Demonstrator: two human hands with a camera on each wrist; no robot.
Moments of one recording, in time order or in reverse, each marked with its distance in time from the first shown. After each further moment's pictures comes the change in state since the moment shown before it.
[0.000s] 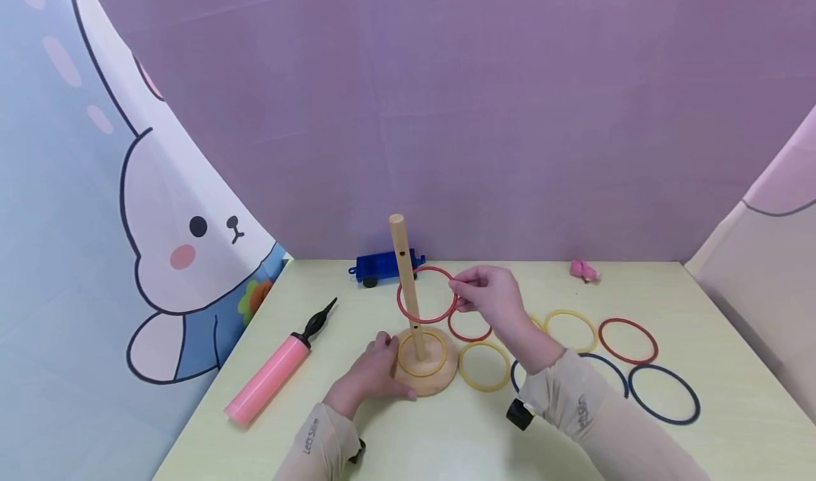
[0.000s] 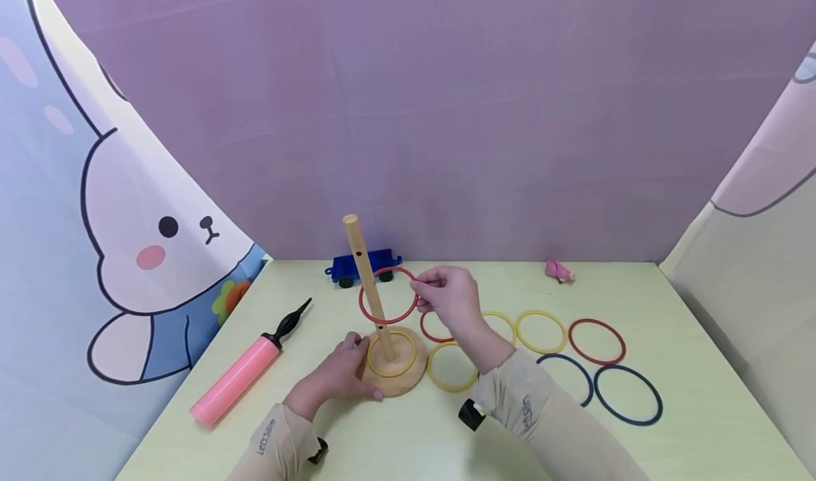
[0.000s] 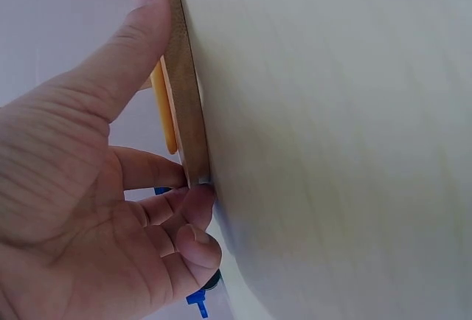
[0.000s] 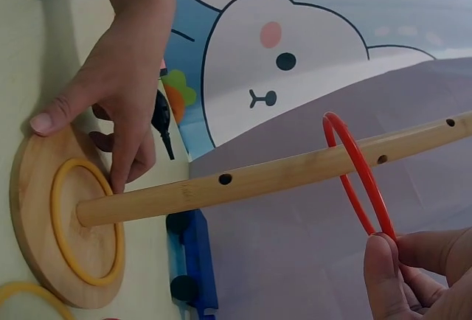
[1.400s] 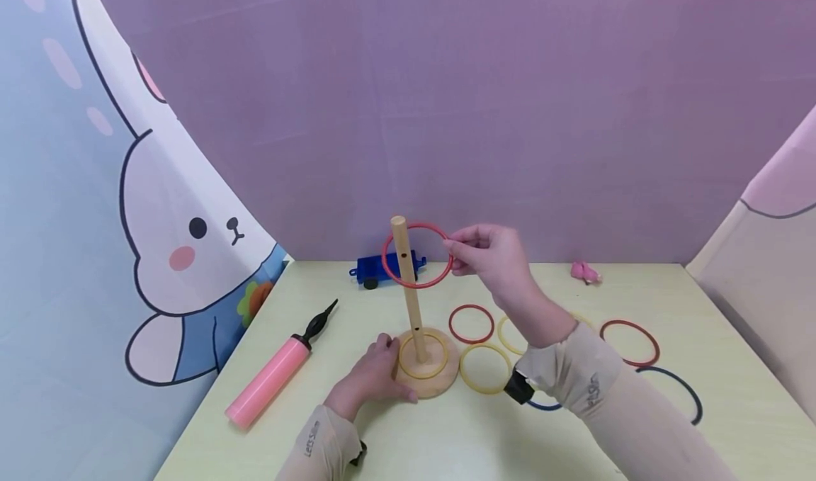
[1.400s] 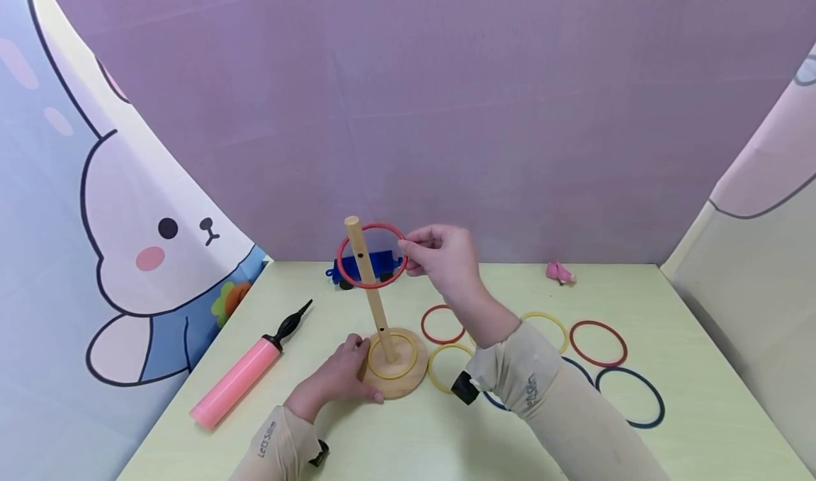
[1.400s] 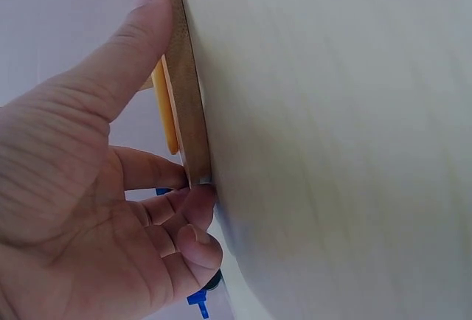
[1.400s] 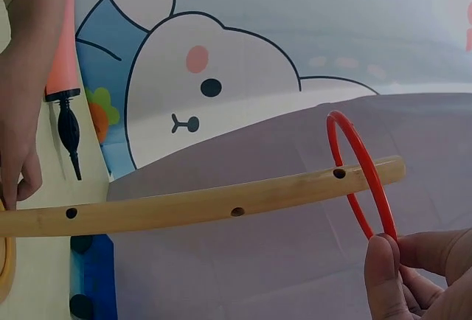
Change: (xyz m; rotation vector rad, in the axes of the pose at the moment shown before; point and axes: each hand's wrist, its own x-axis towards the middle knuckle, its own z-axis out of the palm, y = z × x) left_hand -0.001 0.001 -0.001 0.003 0.002 0.013; right_hand -0.005 -0.079 0.000 0.070 -0.019 -0.107
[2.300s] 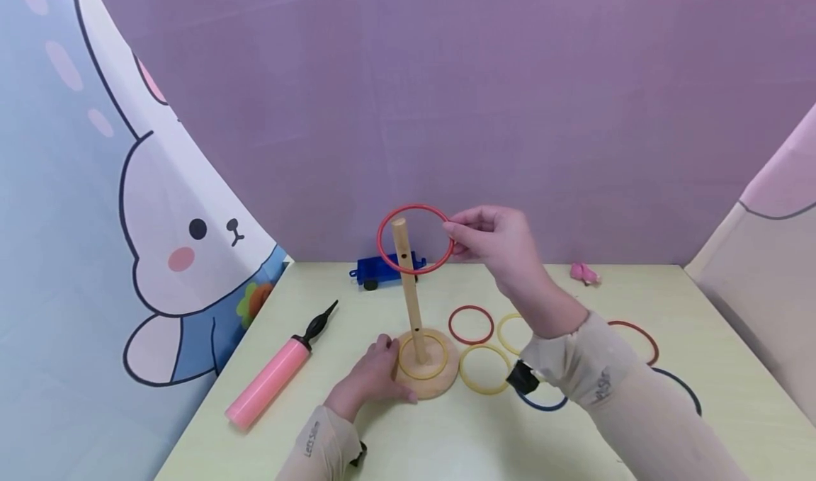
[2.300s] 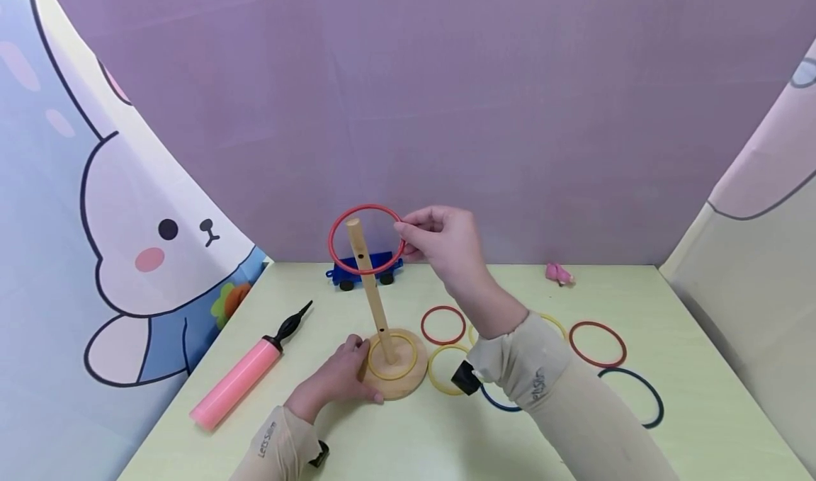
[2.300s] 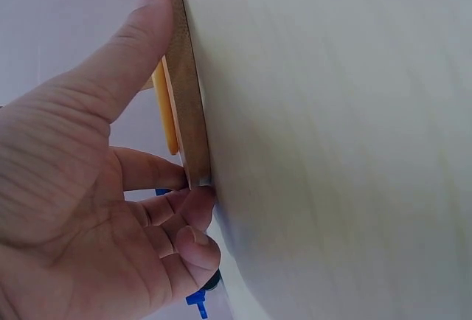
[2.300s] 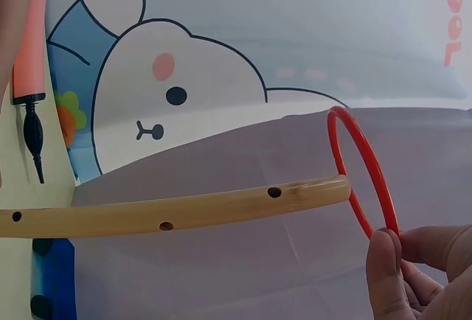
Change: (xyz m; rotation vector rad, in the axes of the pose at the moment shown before) left_hand 0.003 -0.003 0.003 -0.007 0.003 -0.007; right_hand -0.003 -0.028 -0.004 0.013 -0.011 -0.075
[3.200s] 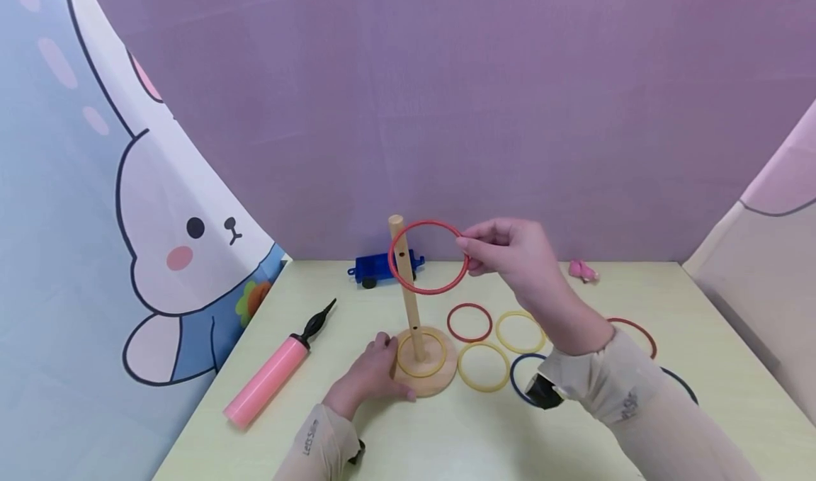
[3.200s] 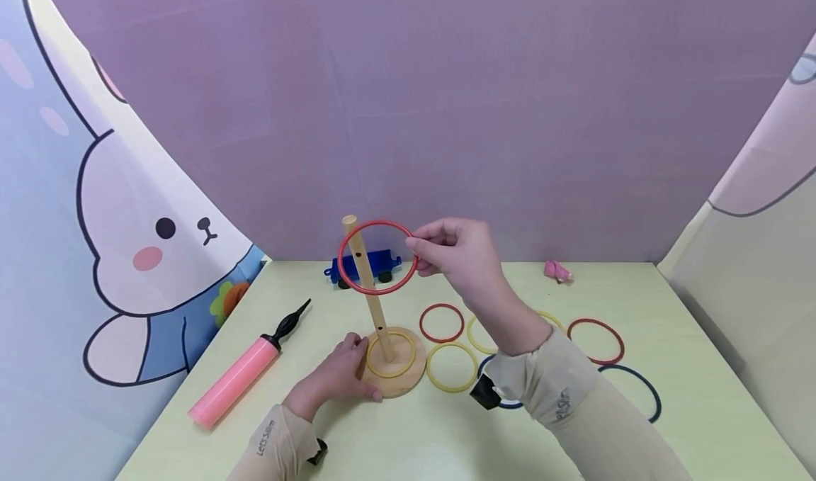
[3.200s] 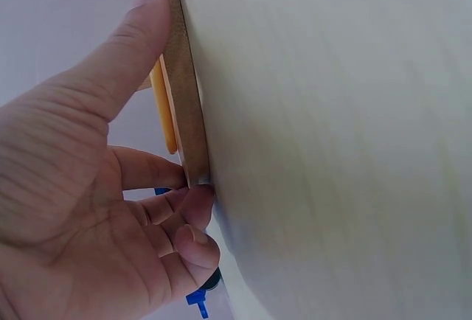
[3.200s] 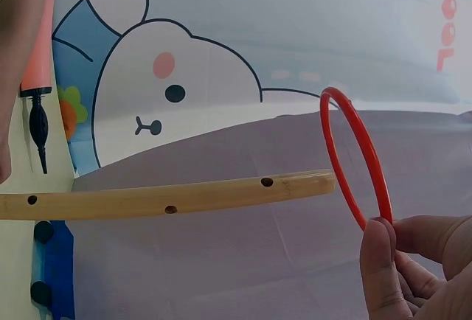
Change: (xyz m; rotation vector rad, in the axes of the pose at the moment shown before) left_hand 0.000 0.003 -0.002 0.032 -0.005 -0.004; right_hand -0.018 0.006 -0.020 -0.049 -0.057 -0.032
